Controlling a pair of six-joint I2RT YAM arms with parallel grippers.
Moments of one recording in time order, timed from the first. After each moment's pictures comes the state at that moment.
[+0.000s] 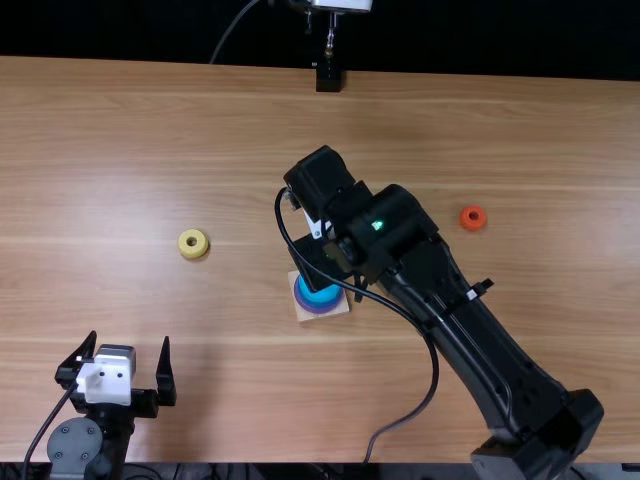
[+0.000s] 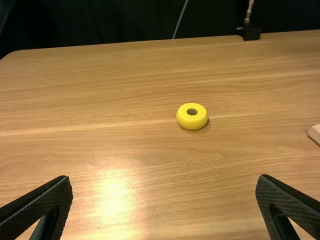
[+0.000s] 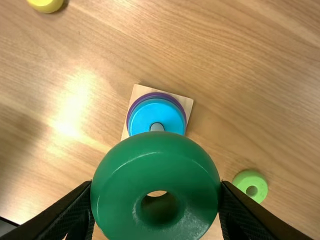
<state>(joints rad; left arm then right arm) -0.04 0.01 0.10 -0.37 0.01 0.03 0.65 1.90 1.97 -1.32 0.05 0.11</state>
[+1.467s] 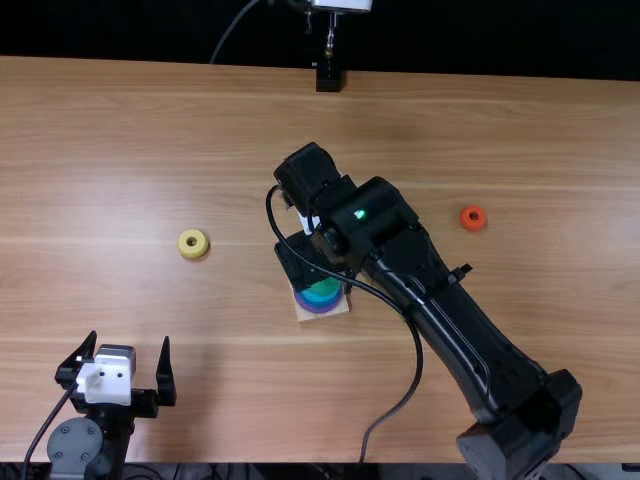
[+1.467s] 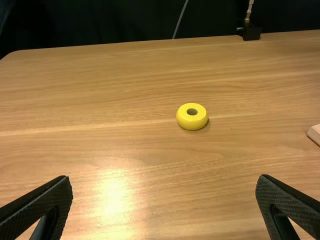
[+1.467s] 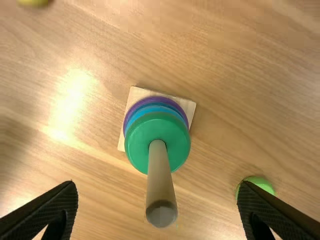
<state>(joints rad) -0.04 0.01 0.10 -0.37 0.01 0.03 0.65 1.97 2.01 -1.32 0.05 0.12</state>
